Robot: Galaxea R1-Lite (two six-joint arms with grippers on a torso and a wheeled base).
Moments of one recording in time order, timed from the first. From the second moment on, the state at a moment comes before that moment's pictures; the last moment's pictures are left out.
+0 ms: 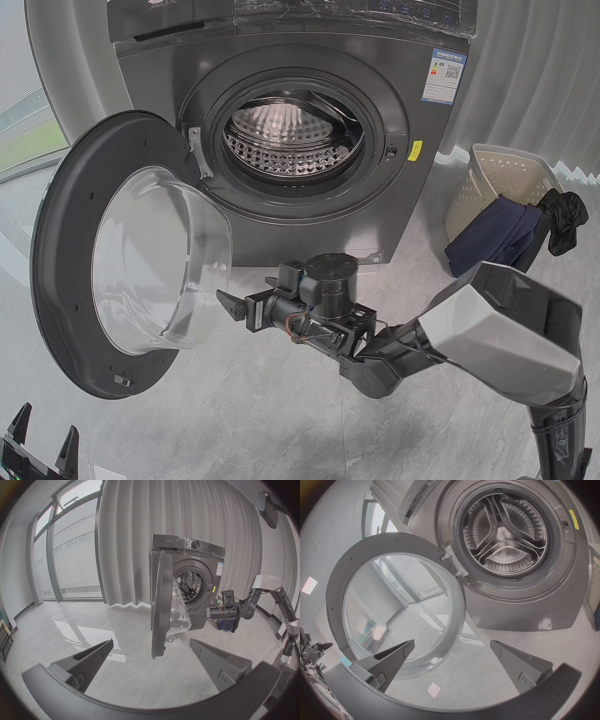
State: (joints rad) left arm 0.00 0.02 -0.02 0.00 0.01 -0.02; right arm 0.81 2.39 -1.37 -0.95 0.00 0.26
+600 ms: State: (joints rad) left arm 0.00 0.02 -0.02 0.00 0.01 -0.02; right arm 0.85 2.59 -1.72 -0.95 -0.03 0.29
